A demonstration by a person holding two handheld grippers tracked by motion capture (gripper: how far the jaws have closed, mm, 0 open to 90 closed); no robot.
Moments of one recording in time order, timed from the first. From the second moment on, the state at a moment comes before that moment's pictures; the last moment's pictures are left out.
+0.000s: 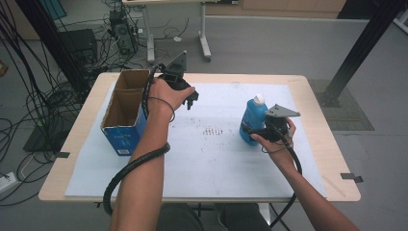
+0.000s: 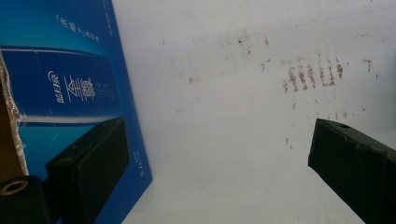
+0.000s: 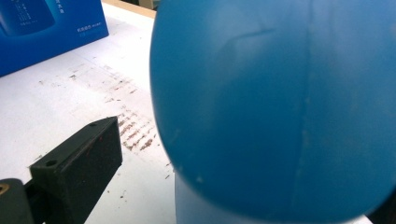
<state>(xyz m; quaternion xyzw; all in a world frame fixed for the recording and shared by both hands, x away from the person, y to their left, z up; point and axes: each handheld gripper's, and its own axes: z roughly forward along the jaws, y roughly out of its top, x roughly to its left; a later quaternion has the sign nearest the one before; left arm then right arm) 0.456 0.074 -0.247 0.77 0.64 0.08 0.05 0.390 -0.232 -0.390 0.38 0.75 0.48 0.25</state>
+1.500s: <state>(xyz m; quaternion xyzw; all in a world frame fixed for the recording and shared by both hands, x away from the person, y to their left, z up) 0.456 0.074 -0.246 0.77 0.64 0.08 0.05 0.390 -0.229 -0.392 0.38 0.75 0.48 0.25</state>
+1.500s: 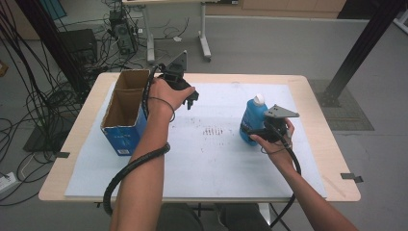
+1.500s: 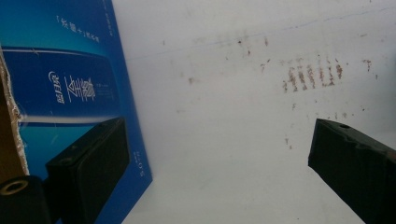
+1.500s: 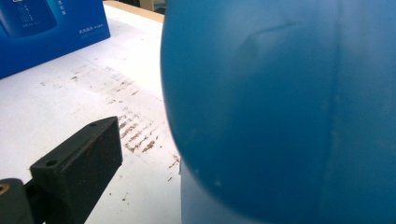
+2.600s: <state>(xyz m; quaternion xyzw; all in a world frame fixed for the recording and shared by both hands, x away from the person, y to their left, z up) 0.455 0.076 -0.248 0.77 0.63 0.08 0.05 0.391 -0.229 -0.398 0.38 0.75 0.48 0.25</state>
